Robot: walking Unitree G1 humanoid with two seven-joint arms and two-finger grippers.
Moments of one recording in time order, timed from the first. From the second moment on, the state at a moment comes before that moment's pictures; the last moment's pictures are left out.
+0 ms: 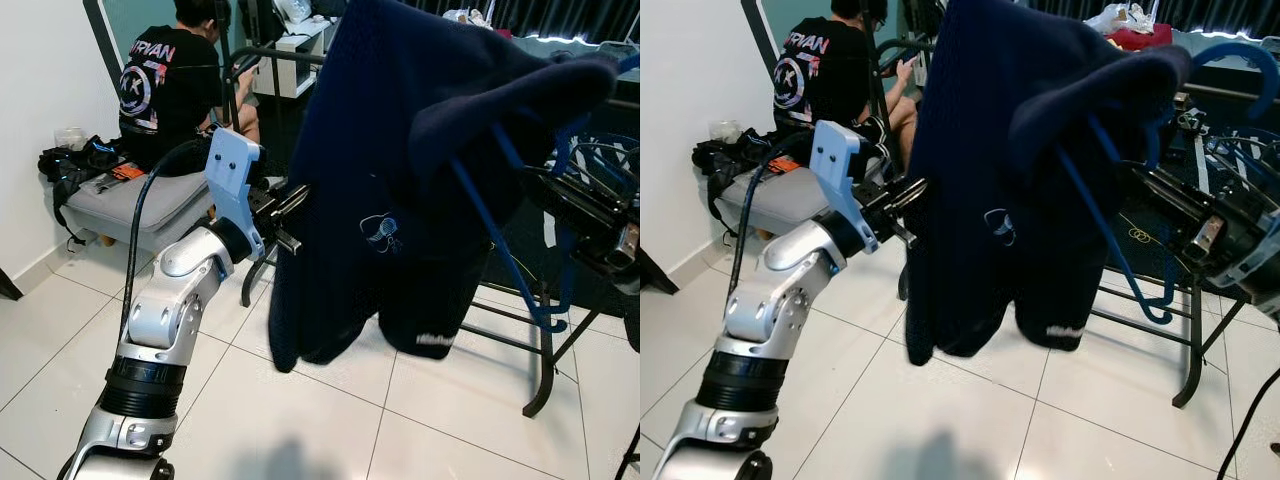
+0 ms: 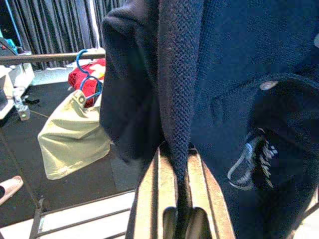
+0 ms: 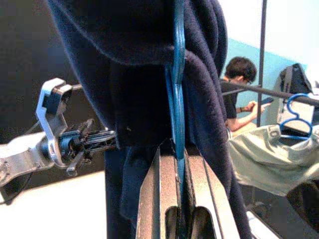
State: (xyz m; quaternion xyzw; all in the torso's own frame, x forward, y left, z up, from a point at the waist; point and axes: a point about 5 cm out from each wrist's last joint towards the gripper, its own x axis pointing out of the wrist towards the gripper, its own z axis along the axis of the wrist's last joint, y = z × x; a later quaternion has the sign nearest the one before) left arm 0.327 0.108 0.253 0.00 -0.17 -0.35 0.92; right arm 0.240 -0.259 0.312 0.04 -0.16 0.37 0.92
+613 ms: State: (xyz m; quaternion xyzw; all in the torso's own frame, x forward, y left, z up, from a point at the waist) left arm 0.291 0.106 0.256 -0.02 -0.16 -0.50 0.85; right arm 0.265 -0.283 0.305 0.10 -0.14 0.24 0.95
